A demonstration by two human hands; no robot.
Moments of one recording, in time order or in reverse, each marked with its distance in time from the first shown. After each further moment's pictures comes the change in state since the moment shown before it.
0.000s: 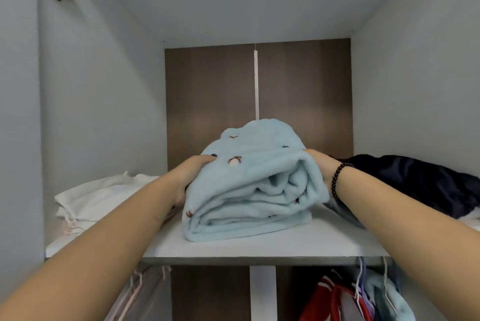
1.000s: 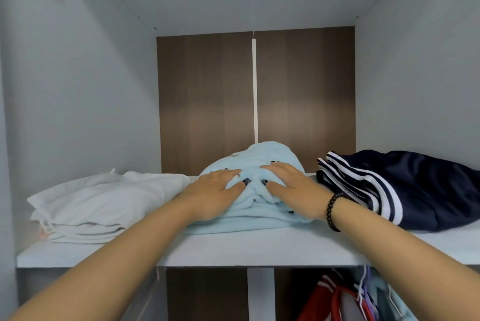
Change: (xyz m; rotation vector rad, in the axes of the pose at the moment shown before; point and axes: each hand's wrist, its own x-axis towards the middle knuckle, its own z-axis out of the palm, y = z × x) left_hand 0.024 -0.035 0.029 1.147 0.051 0.420; right_hand -0.007 0.049 0.021 -0.714 -0.052 -0.326
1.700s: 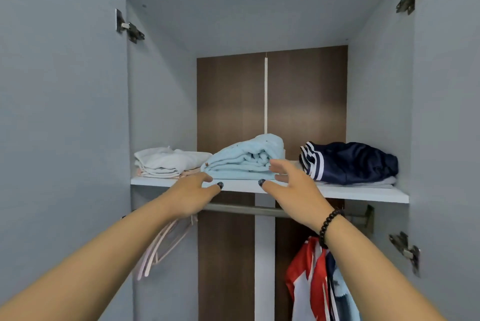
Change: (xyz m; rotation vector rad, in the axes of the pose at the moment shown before) left_hand -0.238 0.148 -0.025 -0.011 0.160 -0.424; right_hand -0.244 -0.082 -0.037 0.306 0.179 -0.075
